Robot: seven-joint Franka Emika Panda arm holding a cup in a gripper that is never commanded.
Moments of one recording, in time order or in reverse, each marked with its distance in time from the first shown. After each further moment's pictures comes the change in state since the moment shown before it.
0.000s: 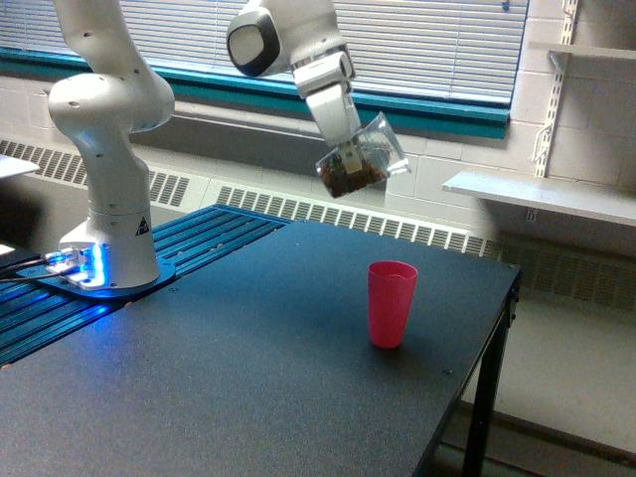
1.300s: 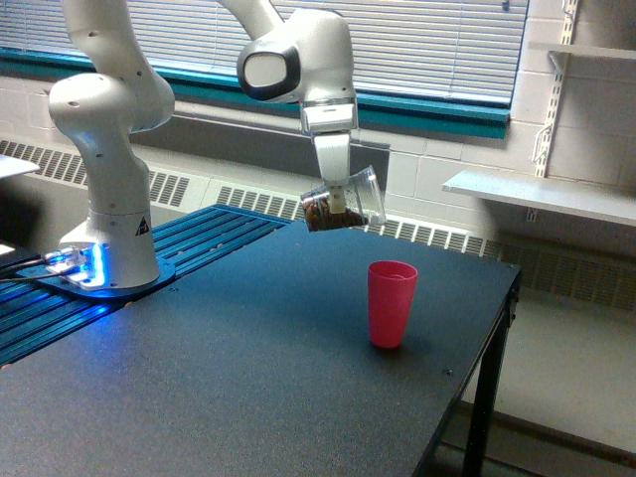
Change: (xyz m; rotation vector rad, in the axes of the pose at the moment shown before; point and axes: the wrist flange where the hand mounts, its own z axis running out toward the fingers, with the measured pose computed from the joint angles) arm -0.043 -0.016 0.056 -0.196 -0.173 -0.134
